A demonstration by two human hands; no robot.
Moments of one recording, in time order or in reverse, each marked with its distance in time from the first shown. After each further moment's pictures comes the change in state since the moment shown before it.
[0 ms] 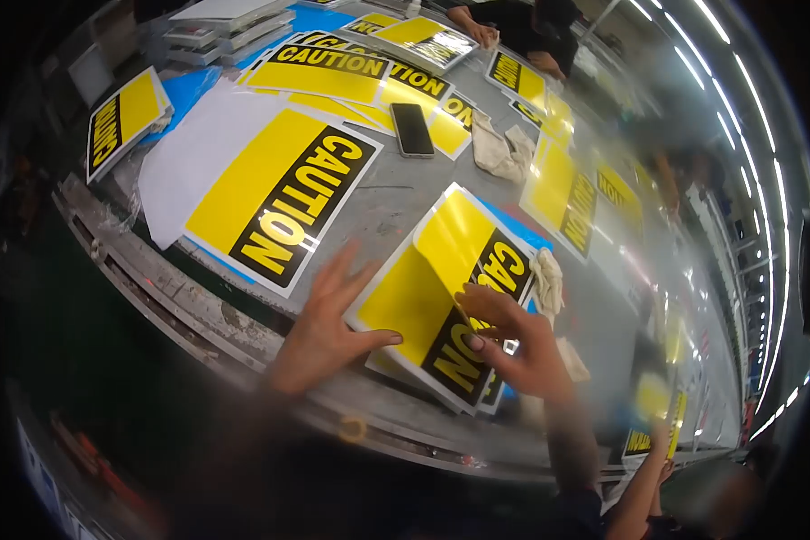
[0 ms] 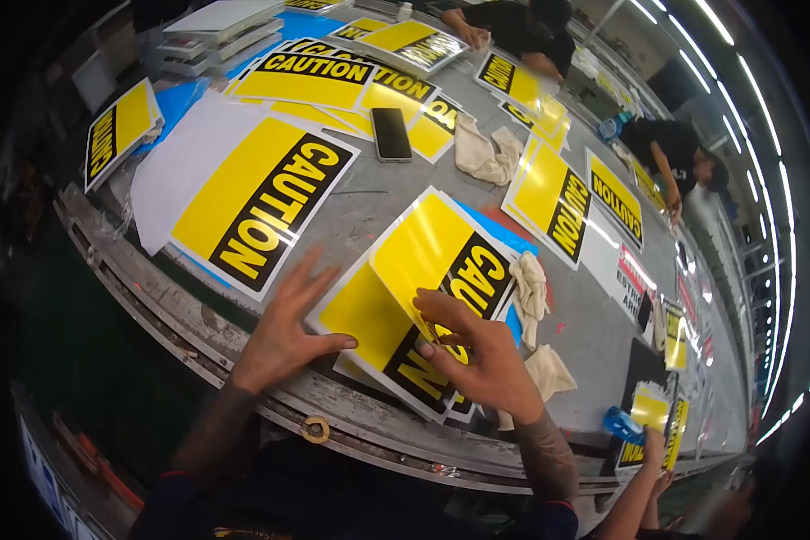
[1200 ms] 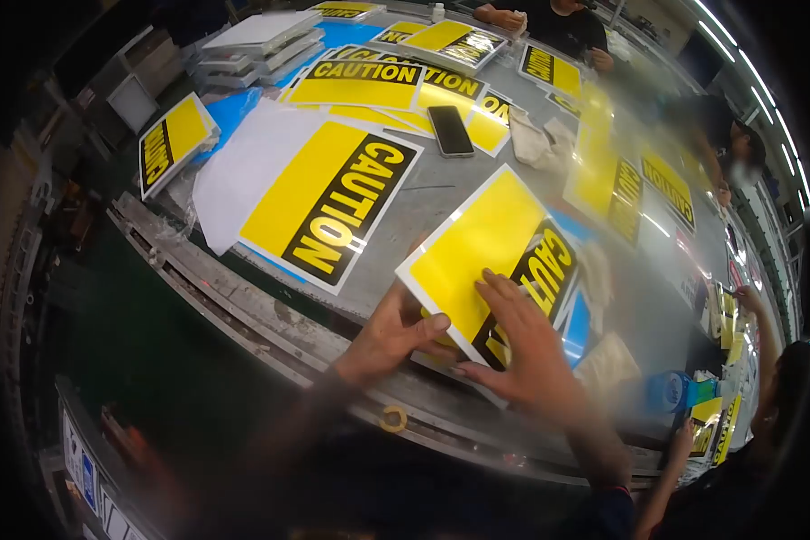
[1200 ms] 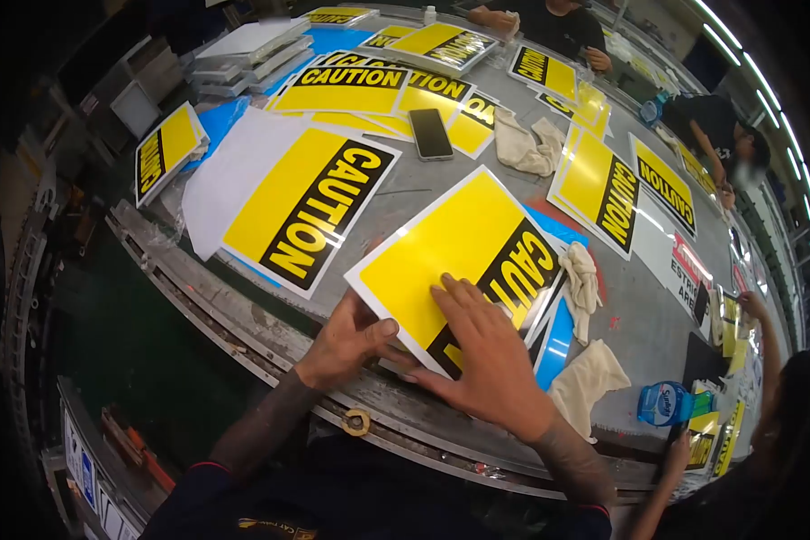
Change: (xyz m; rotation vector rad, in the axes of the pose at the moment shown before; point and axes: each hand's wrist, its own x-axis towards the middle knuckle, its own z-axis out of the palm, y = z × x) left_hand 0.001 0.027 0.015 -1.248 -0.289 -0.311; right_hand -0.005 -0.010 0.037 -0.499 0.060 -0.228
